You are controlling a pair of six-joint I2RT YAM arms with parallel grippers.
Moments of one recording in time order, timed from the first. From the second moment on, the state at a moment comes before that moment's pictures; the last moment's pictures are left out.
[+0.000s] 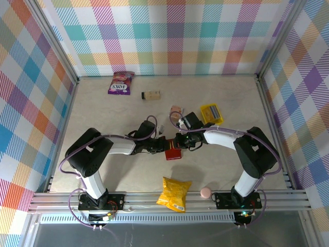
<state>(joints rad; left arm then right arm) -0.65 1.75 0.73 0.22 0.53 -0.81 0.64 1.69 0.91 -0.30 -0.43 0.52</state>
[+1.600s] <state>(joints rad) -0.81 1.49 0.84 -0.05 0.13 -0.70 0.54 1.65 0.91 -0.53 -0.16 0.43</state>
